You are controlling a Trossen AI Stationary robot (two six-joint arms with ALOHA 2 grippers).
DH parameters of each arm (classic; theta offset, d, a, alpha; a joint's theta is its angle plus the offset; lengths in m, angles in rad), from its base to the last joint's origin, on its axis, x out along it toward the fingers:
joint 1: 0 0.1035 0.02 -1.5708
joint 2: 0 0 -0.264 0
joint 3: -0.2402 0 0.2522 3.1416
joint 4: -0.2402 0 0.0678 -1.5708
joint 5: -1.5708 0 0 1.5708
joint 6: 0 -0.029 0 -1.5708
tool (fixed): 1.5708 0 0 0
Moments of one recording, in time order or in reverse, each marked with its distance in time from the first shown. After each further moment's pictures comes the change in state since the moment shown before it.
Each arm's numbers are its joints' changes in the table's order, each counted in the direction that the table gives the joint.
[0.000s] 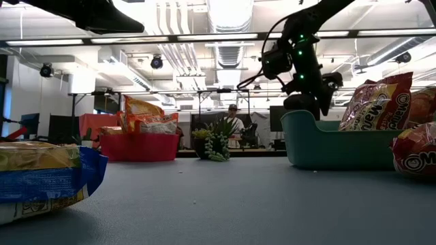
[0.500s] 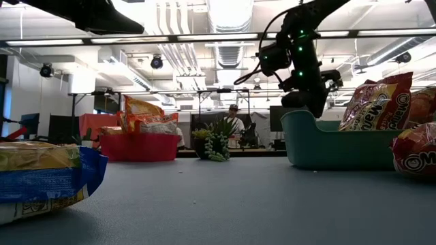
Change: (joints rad) left arm 0.000 0.000 0.000 -0.009 0.000 0.002; right arm 0.067 -0.017 0.016 0.010 -0.019 -0.023
